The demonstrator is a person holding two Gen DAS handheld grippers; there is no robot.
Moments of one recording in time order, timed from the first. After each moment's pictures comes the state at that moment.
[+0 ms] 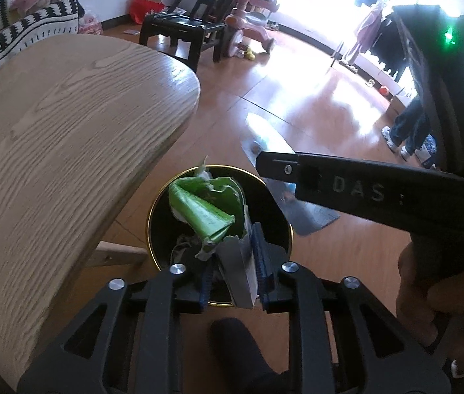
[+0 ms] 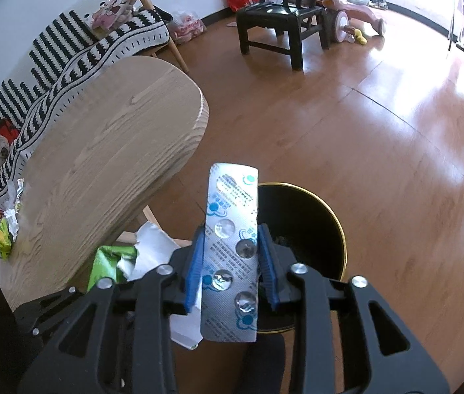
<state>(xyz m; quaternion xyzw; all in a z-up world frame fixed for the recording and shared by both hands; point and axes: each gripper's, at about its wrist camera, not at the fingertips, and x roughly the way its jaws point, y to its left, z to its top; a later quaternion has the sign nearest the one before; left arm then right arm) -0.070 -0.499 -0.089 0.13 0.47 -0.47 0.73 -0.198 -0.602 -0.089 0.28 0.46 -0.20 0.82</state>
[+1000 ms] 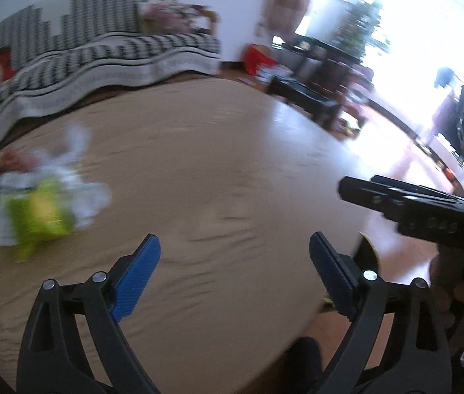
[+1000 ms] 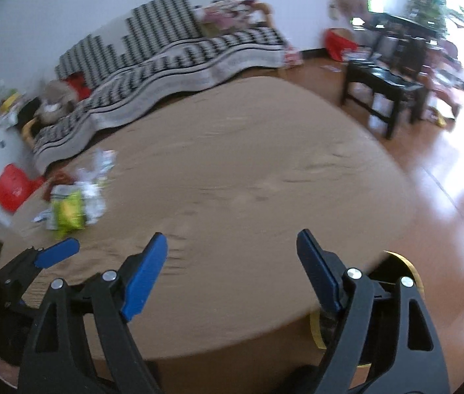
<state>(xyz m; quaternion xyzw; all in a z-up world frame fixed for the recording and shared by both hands) 0.021 -0.236 -0.004 0.04 0.40 -0.29 0.87 -0.061 -0.413 0.002 0.17 0.41 -0.05 0.89</state>
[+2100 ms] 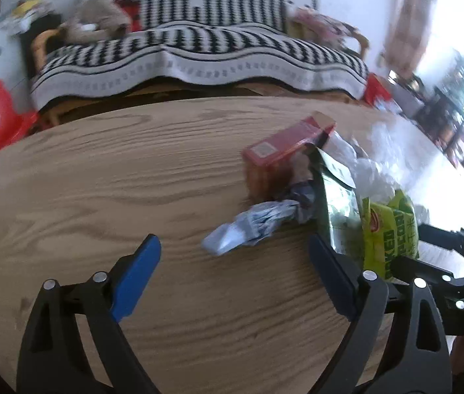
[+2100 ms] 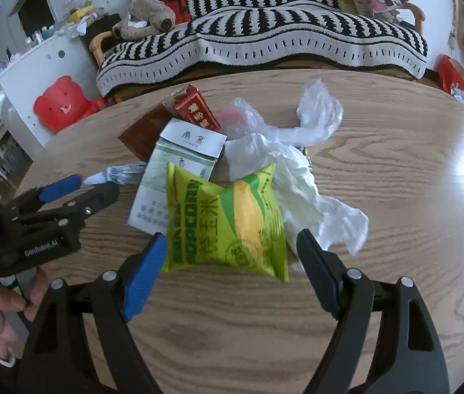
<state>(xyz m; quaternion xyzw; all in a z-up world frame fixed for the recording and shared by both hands) 0.161 0.028 -0.049 0.00 0.41 -0.10 0.91 0.114 -0.133 -0.060 0.06 0.47 0.12 0.87</state>
